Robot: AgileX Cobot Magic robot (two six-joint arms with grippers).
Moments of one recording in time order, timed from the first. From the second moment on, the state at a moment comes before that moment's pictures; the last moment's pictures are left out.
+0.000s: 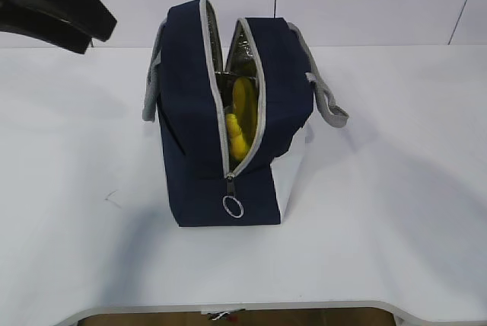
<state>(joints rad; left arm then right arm) -0.21 1.52 -1.45 -0.68 1.22 0.24 0.40 1.60 -1.92 0.33 1.26 -0.07</state>
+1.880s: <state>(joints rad) -0.27 1.21 -1.45 -0.49 1.26 0.21 0.70 1.37 -0.53 0.42 -0.33 -0.27</state>
